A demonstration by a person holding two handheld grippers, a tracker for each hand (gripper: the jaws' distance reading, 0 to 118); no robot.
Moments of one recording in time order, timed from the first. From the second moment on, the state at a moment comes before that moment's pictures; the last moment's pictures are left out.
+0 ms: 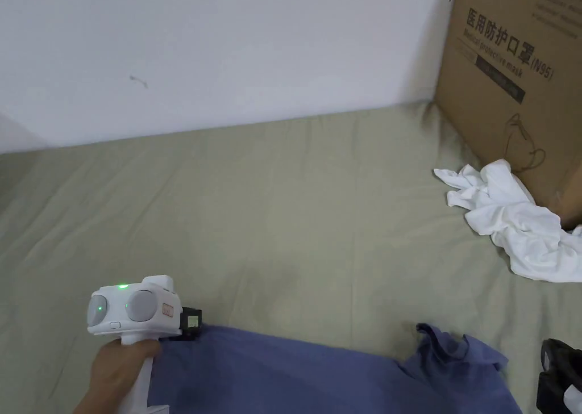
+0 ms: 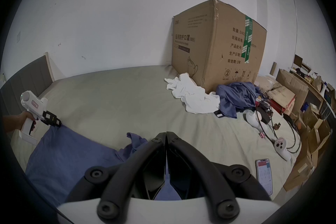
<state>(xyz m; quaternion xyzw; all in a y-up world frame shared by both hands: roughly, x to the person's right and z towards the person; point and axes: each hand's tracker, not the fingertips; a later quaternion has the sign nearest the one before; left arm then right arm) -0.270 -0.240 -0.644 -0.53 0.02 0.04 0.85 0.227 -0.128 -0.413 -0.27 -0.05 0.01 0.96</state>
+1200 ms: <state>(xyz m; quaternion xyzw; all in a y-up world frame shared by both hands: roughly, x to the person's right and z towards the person) -0.267 -0.119 -0.521 -0.41 -0.02 0.09 0.91 0.213 -0.202 -0.476 -0.50 0.00 0.01 0.87</state>
